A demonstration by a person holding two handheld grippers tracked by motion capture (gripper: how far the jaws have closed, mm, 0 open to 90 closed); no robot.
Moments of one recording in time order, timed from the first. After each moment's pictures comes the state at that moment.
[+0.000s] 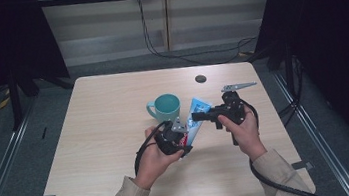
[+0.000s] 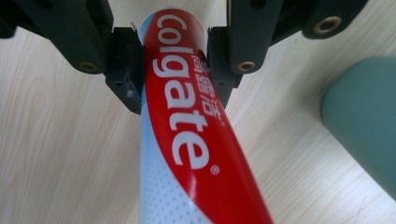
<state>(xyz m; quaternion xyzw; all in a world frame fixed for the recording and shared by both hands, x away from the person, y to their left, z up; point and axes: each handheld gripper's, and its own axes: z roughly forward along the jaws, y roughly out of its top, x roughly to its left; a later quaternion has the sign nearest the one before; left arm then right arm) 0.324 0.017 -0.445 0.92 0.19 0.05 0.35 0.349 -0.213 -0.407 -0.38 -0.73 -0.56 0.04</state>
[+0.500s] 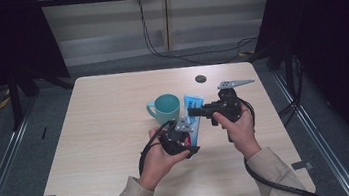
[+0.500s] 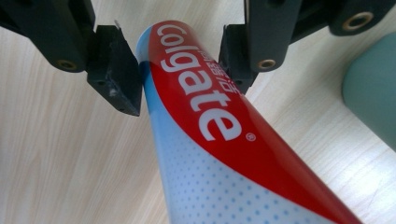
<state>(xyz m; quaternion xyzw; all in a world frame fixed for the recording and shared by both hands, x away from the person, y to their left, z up) 0.320 0.005 -0.443 0.91 0.19 0.04 0.37 0.350 -0.201 -0.394 -0.37 -0.73 -0.57 0.01</state>
